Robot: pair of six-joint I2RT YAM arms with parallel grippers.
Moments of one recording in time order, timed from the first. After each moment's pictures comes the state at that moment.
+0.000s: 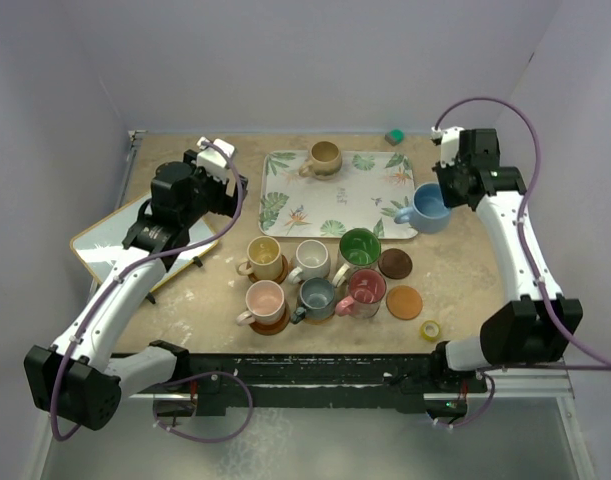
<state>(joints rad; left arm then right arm) -0.31 1.12 1.04 -0.21 0.08 0.17 0.03 1.46 1.48 -0.88 0.11 -0.27</state>
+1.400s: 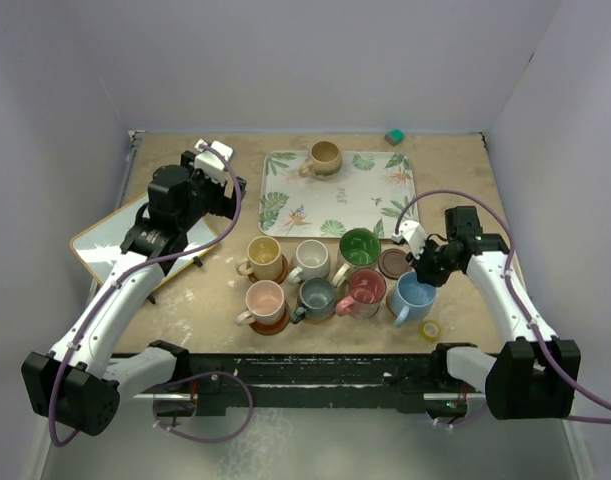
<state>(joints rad) -0.31 1.09 1.02 -0.19 0.07 0.19 0.01 1.14 0.83 -0.93 -0.36 -0.92</state>
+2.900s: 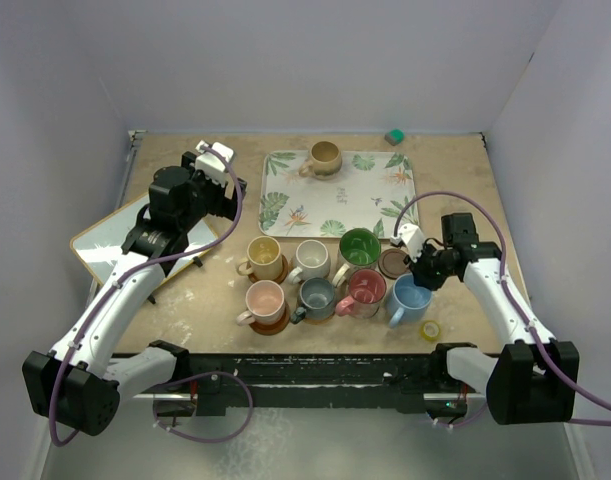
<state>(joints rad) -0.31 1.09 1.00 -0.18 0.07 0.20 0.03 1.12 0.75 -0.83 -0.36 -0.84</state>
